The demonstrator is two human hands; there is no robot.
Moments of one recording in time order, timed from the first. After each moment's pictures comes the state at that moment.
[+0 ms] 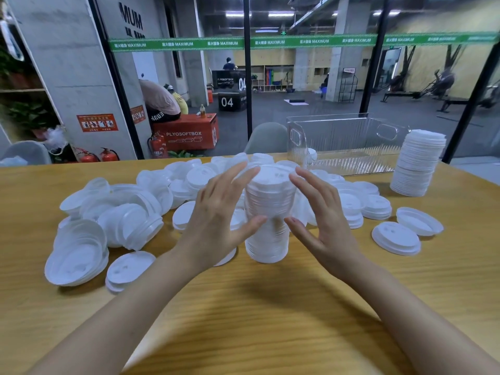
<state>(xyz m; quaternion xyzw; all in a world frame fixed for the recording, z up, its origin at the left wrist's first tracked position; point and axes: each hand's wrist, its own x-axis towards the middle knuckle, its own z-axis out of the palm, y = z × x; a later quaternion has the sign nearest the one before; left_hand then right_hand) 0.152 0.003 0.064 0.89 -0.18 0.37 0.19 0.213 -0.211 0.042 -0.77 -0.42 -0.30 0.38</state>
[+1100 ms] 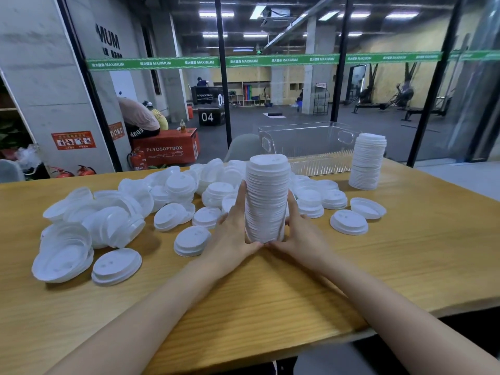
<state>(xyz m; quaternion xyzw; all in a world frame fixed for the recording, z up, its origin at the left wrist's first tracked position) 0.160 -0.059 0.020 0.90 -0.14 0.22 0.34 0.194 -0.243 0.021 -0.88 -0.28 -0.12 0.36</state>
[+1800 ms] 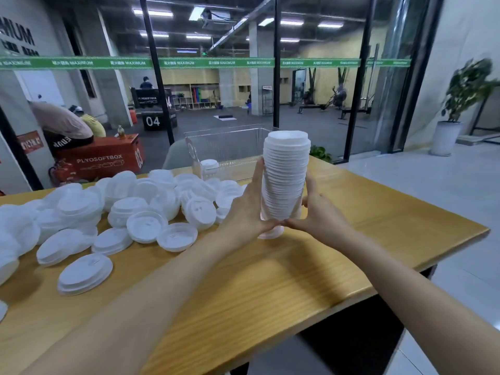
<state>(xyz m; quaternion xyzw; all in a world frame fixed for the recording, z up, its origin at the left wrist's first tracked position) 0.227 -0.246 0.067 0.85 -0.29 0.16 0.40 0.225 -0.430 0.055 -0.91 -0.14 -0.16 0.35</state>
